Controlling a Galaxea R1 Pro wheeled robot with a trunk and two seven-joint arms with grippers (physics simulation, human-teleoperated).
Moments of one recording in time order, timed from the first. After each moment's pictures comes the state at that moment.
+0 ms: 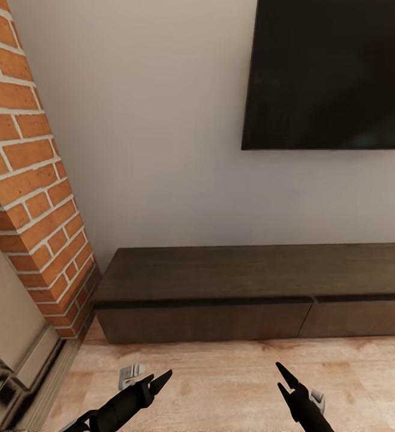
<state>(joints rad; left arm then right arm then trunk) -0.17 0.33 -0.63 -1.13 1.12 0.06 -0.33 -0.32 -0.09 -0.53 -0.33 -0.67 0.29 1.01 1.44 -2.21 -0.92</state>
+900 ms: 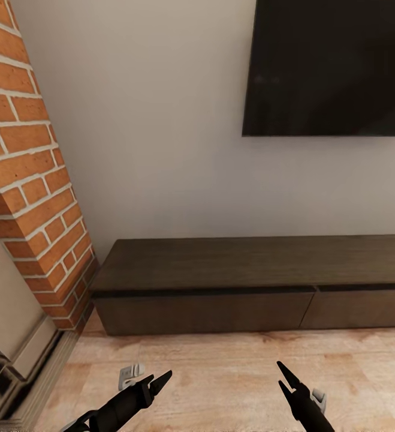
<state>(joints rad) -0.17 0.33 -0.63 -1.13 1.12 0.06 -0.33 -0.32 -0.09 -0.53 -0.33 -0.67 0.26 1.05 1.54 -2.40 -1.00</state>
